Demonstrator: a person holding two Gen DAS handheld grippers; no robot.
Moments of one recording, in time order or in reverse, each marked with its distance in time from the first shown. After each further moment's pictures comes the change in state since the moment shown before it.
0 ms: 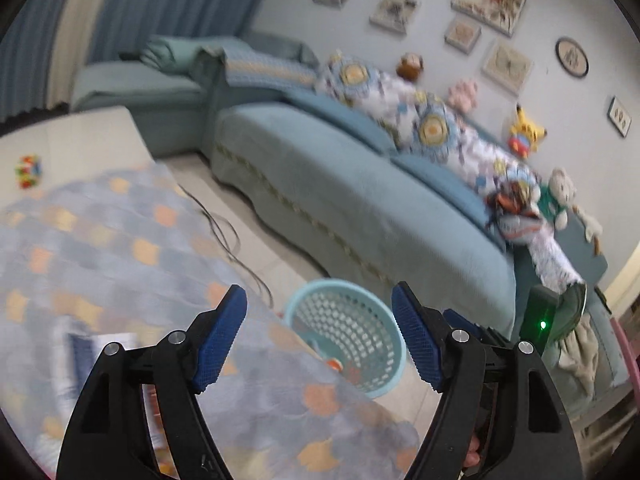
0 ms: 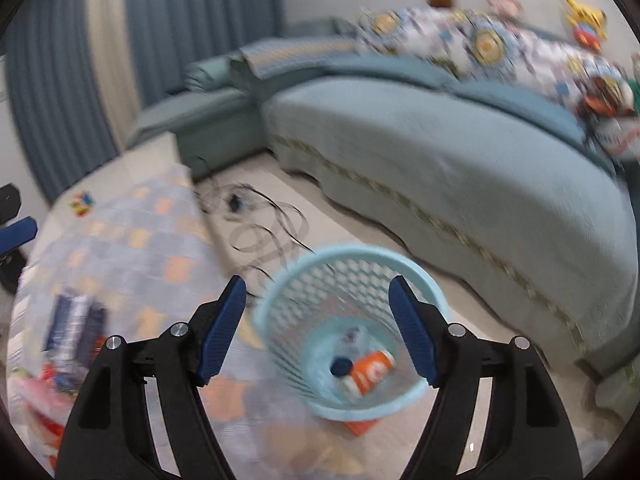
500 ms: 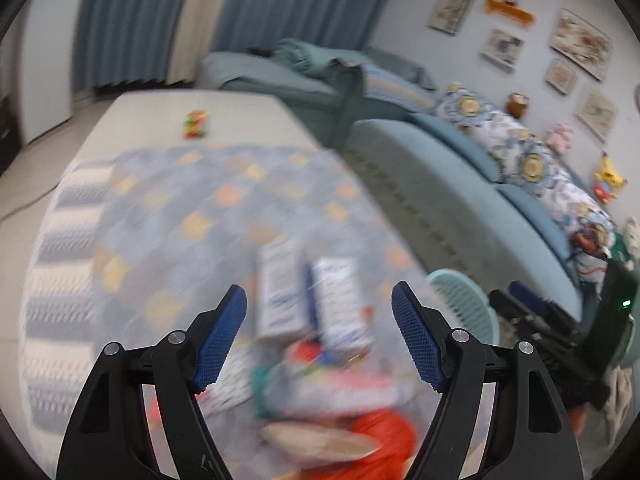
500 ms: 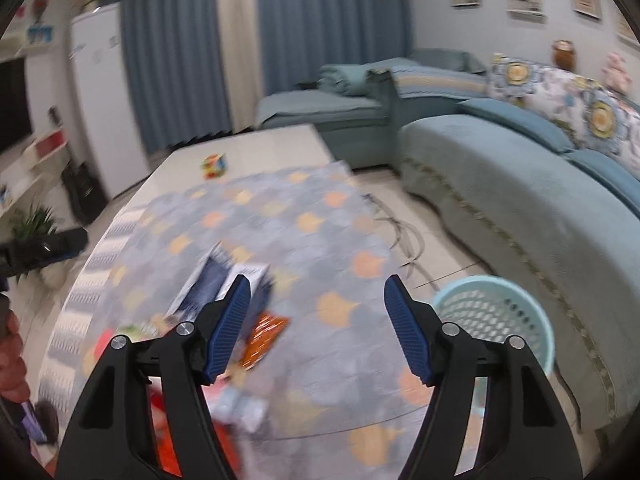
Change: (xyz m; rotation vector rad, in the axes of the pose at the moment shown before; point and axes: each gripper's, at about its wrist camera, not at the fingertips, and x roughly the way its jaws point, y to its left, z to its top) left arm -0.138 0.126 -0.080 -0.206 -0.016 0.366; right arm -0.035 0.168 -0.036 -0.259 0.034 0.320
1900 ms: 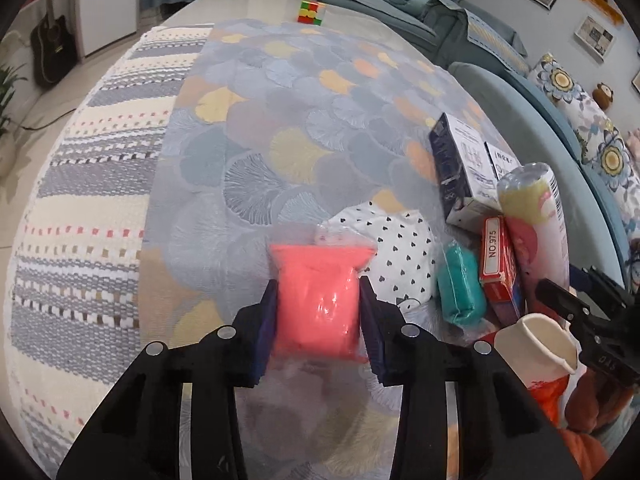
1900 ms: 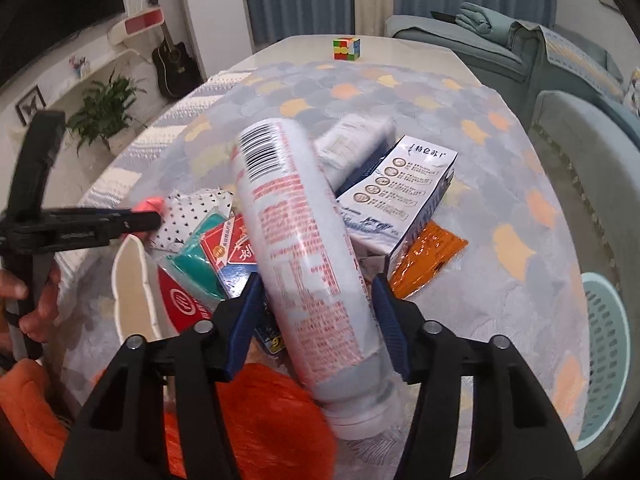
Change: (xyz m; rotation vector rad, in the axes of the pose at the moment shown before) left arm 0.056 0.117 -0.089 -0.155 0.214 0.193; right arm 0.094 0.077 -0.067 -0.256 0.269 0.281
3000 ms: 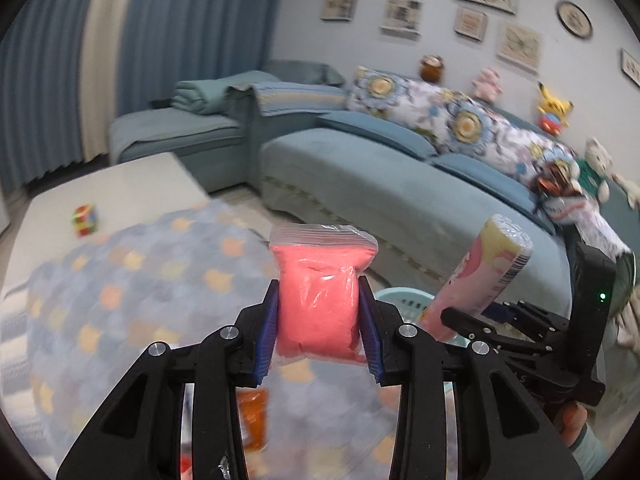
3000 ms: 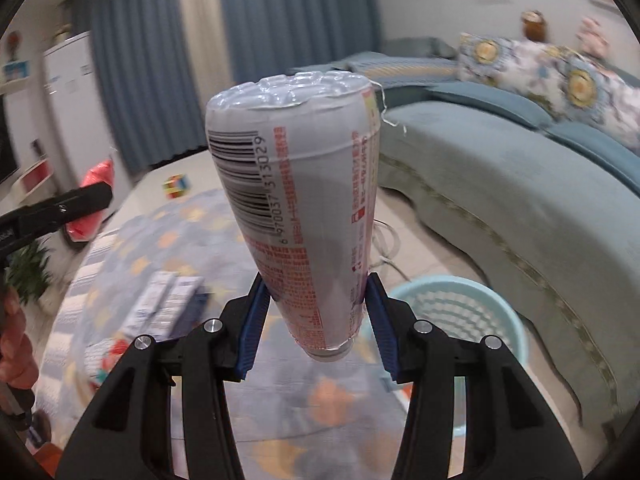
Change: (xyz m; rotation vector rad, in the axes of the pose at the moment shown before) left arm -0.068 -0.328 0.073 0.531 -0.292 -0.333; right arm -0.174 -0.205 -0.021 0.437 -0.299 -0.373
